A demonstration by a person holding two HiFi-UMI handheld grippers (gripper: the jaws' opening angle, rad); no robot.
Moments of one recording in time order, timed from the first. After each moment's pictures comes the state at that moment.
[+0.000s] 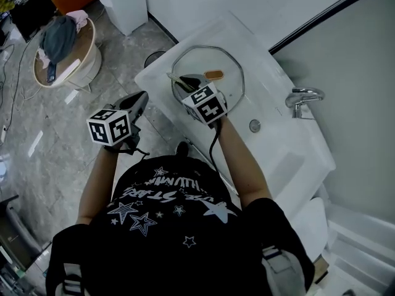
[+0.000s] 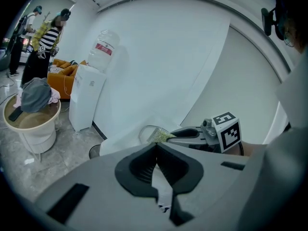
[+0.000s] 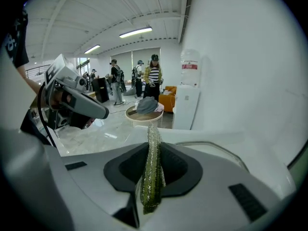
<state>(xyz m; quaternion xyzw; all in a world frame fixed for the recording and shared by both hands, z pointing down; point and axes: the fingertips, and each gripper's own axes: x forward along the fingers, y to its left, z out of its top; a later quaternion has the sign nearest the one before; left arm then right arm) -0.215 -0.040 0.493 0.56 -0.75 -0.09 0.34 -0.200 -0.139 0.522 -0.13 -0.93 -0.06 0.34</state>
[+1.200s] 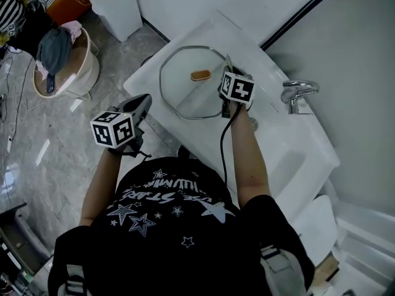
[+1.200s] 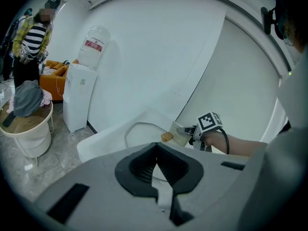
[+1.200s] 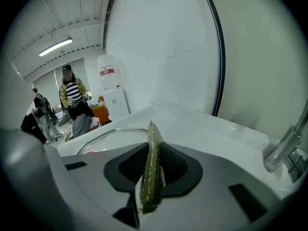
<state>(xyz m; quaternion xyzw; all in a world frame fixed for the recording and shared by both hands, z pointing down) -0.185 -0.094 0.494 0.58 -0.74 -0.06 0.34 -0.117 -0.381 0.540 0.26 -0.90 0.13 0.32</state>
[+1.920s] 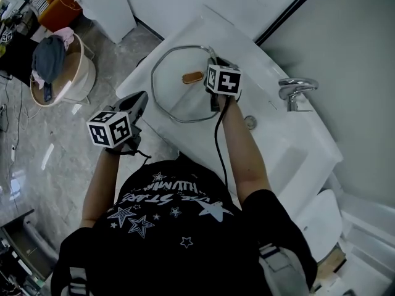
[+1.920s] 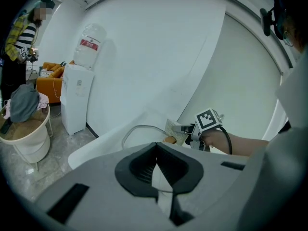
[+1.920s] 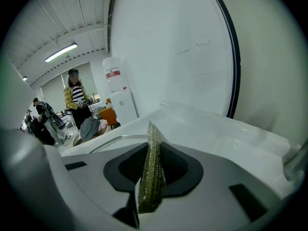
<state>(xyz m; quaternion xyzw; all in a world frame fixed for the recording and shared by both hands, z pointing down) -0.199 -0.125 0.493 0.58 -0.74 -0.05 0.34 -0.159 -0.376 0.541 0.21 -0.92 0.14 0.31</state>
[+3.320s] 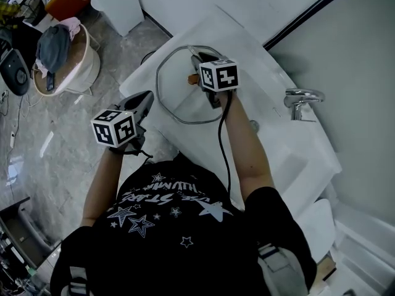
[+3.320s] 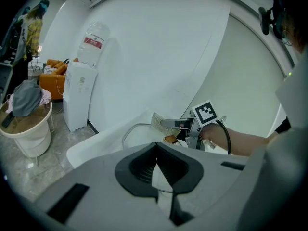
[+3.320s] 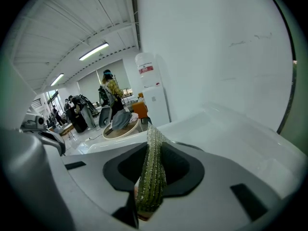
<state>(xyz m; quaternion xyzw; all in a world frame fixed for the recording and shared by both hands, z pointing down) -0.199 -0.130 0.500 0.57 -0.74 -0.06 0.36 -0.226 -0.314 0.534 0.01 -0.94 0.12 0.32</state>
